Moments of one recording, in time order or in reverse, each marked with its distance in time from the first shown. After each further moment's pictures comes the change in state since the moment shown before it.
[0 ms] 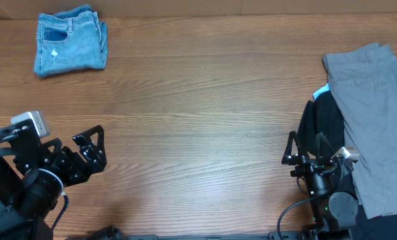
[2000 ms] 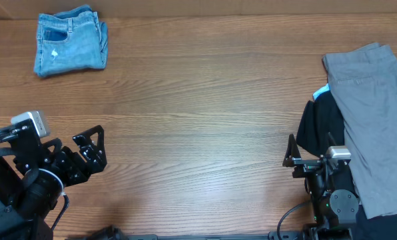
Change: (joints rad) left arm 0.000 0.000 0.000 0.000 0.000 0.000; right arm -0.072 0.000 -0.006 -0.051 -0.027 -0.410
